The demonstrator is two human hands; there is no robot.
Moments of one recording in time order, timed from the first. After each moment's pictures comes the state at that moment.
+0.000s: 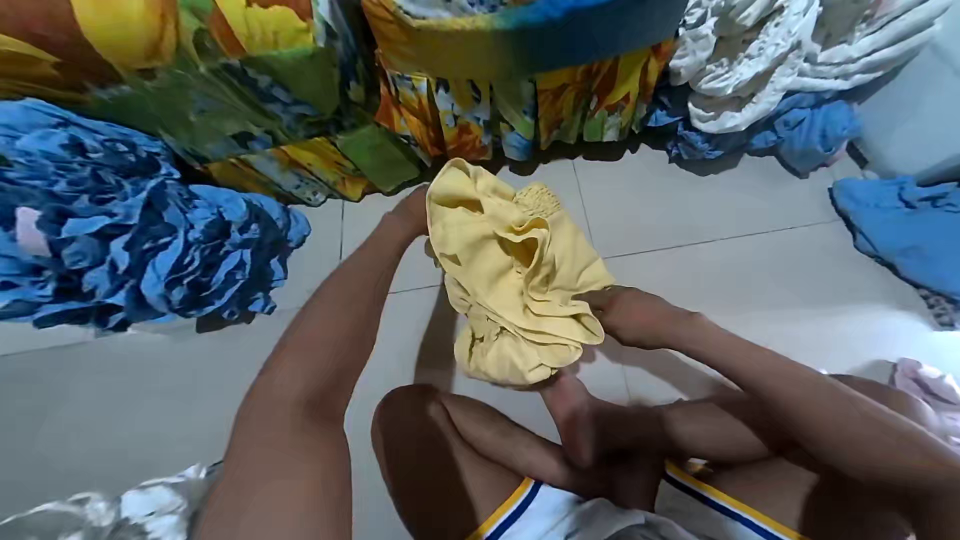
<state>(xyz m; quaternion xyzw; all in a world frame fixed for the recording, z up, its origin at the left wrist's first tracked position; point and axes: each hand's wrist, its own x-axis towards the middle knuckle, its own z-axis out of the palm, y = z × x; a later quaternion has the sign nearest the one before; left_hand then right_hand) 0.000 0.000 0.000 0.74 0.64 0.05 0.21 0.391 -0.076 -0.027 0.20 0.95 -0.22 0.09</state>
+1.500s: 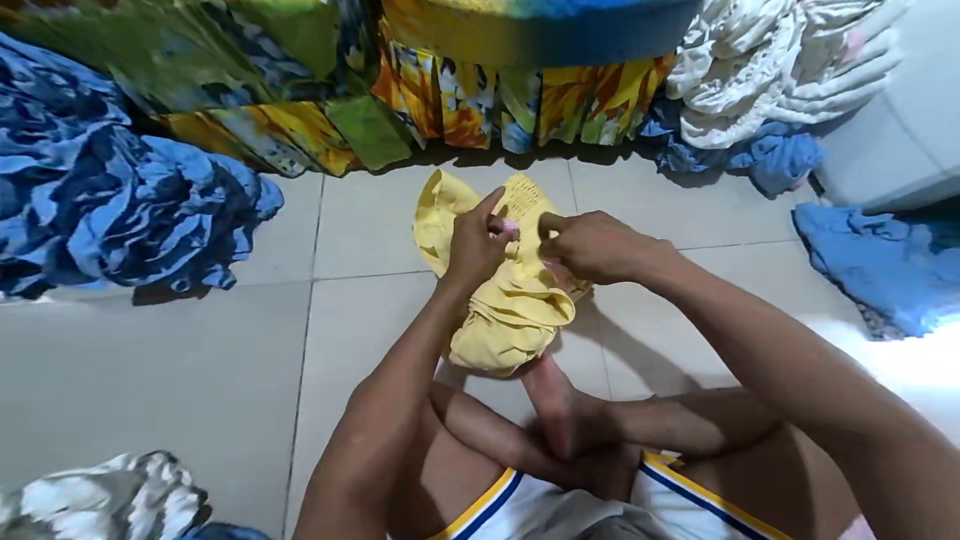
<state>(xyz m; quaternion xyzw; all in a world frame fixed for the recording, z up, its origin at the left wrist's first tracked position) 0.100 -0.062 -0.042 0.63 0.62 0.39 0.27 0.312 -0.027 0.054 0.22 0.96 -0.14 0.11</state>
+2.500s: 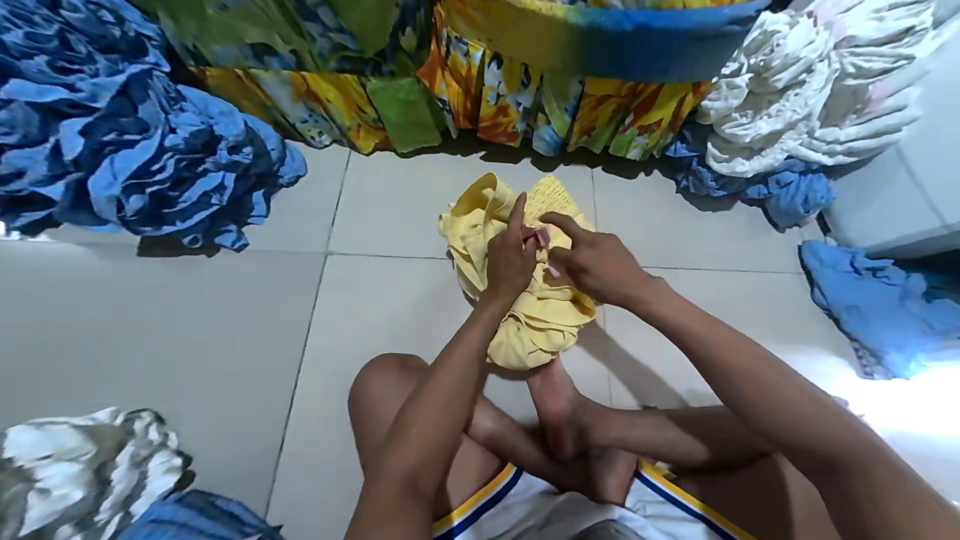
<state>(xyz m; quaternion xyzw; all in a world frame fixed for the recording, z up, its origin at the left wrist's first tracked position) 0.127 -0.082 -0.083 0.57 0.67 0.44 0.18 0.296 -0.044 0.004 0.22 0.97 -0.11 -0.07</state>
